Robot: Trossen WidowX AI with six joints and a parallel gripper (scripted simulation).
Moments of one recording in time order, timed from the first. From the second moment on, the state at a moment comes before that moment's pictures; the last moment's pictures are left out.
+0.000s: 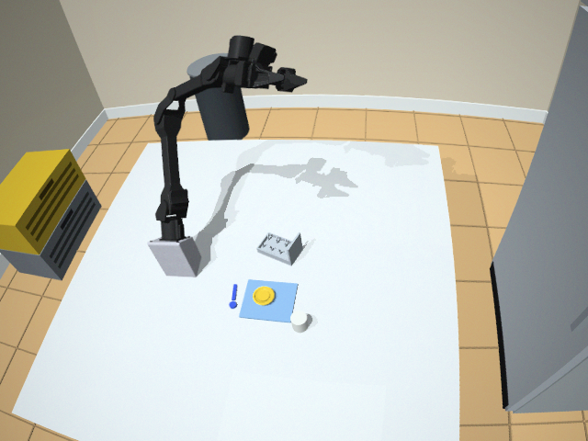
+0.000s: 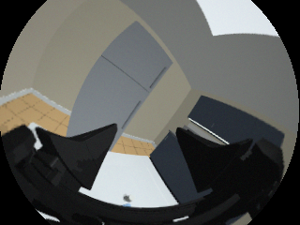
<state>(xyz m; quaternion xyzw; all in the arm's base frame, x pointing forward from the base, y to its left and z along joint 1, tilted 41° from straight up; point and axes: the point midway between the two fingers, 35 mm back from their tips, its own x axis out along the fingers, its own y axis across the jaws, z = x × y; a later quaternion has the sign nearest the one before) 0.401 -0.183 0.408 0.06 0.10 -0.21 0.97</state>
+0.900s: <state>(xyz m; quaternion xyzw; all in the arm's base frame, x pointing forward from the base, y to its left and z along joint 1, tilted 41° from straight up) 0.404 -0.189 0.146 0.05 0.49 -0.03 0.87</state>
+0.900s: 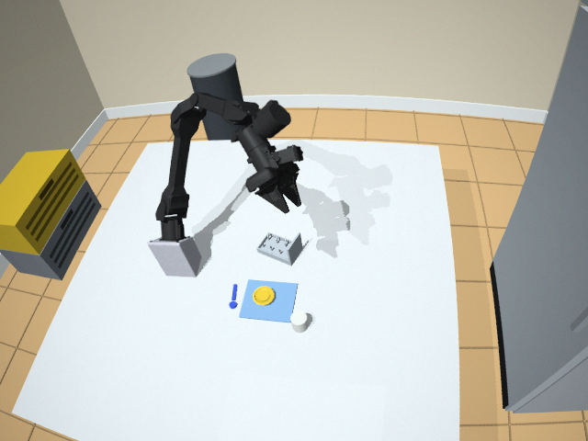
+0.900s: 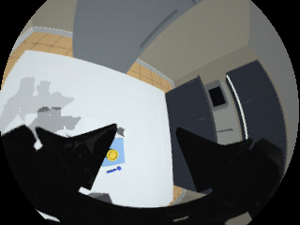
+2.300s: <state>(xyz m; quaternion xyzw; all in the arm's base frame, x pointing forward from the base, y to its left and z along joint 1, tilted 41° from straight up) 0.287 -0.039 -0.093 0.23 0.68 0.26 0.64</state>
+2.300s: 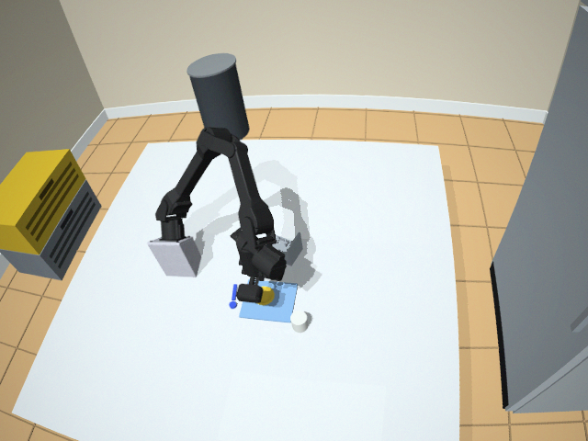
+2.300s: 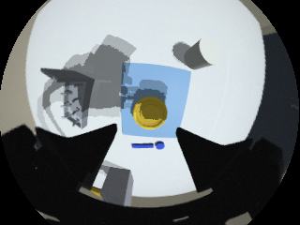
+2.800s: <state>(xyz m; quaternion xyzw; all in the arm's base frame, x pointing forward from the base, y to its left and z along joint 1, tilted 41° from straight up) 0.292 -0.036 -0.104 0.23 0.67 0.26 0.65</state>
